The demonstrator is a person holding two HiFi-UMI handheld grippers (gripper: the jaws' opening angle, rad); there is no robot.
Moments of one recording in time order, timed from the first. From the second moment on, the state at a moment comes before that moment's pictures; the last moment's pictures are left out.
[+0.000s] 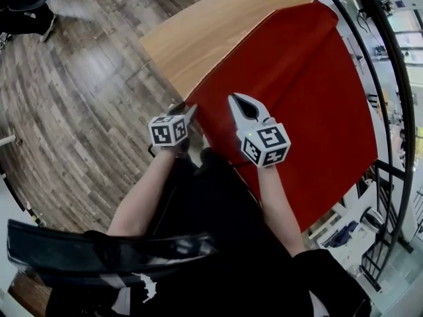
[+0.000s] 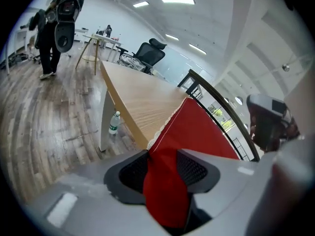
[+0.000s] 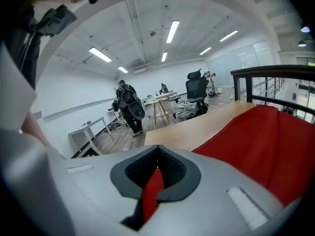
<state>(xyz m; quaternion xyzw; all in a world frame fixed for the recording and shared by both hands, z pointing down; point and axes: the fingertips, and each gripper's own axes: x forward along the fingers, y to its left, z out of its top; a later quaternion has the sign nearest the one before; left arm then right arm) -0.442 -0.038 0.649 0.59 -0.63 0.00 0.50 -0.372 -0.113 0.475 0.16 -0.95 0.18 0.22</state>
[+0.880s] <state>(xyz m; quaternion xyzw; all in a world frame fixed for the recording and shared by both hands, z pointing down) -0.626 -0.122 0.594 0.63 -0.66 0.09 0.40 -0.425 -0.169 0.532 0.22 -0.91 0.14 0.31</state>
